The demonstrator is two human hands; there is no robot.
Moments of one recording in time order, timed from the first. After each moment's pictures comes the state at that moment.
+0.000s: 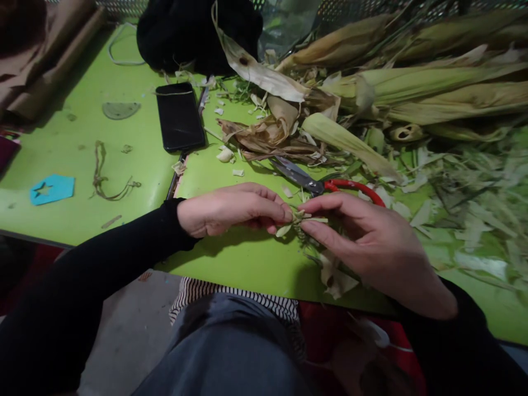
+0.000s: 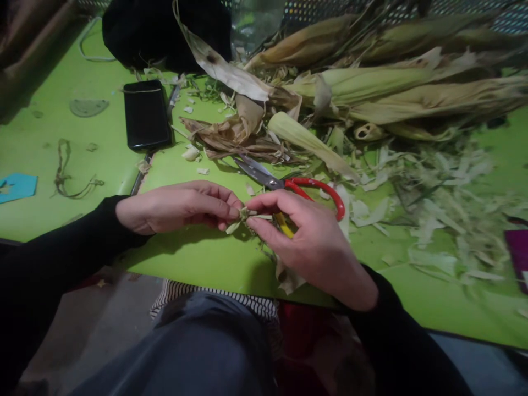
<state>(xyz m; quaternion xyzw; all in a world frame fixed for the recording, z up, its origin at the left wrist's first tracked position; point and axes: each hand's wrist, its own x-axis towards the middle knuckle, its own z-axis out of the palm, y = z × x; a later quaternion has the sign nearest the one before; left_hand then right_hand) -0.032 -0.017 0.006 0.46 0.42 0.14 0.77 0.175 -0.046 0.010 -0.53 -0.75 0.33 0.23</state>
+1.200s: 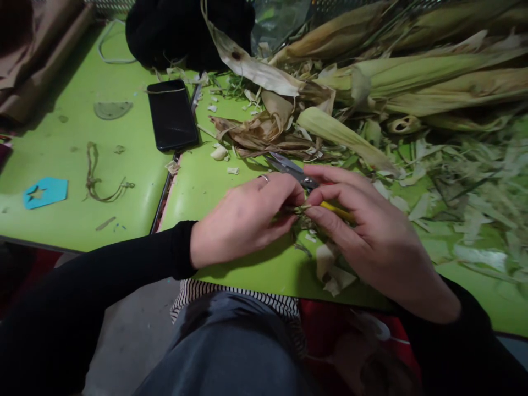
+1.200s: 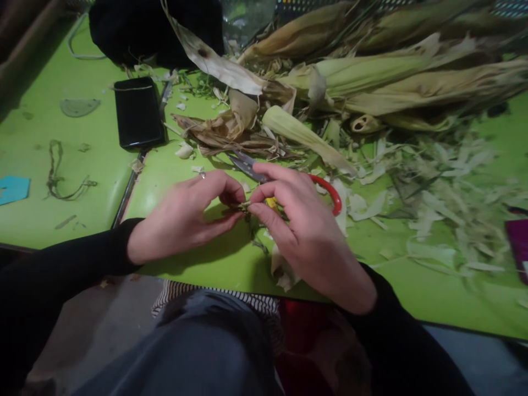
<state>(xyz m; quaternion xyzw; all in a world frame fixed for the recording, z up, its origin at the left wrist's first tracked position) -0.020 -0.043 -0.008 0.82 0.41 0.30 0.26 0.181 -0.045 0.006 -0.49 -0.80 0.23 0.26</state>
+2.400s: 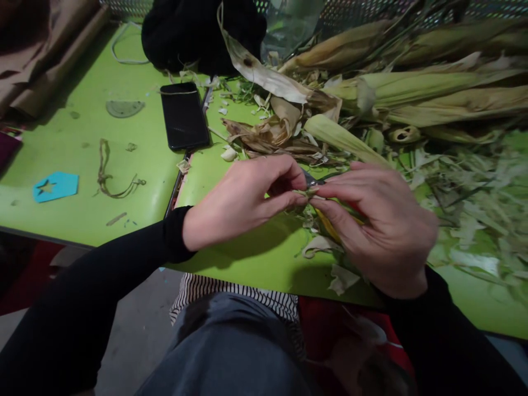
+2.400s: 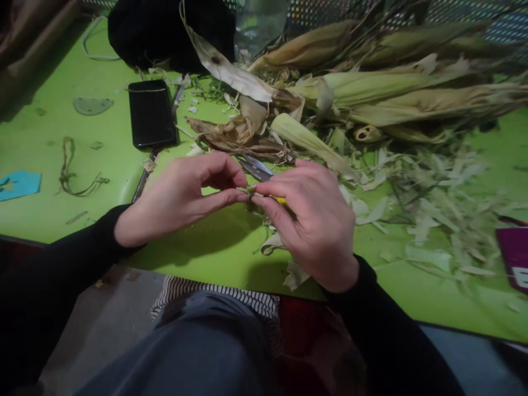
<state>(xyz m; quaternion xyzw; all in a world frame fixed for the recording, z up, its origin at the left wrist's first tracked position) -0.037 -0.026 0.009 0.76 0.41 0.35 0.38 0.174 -0.033 -0.007 -0.36 -0.86 -0.01 0.37</state>
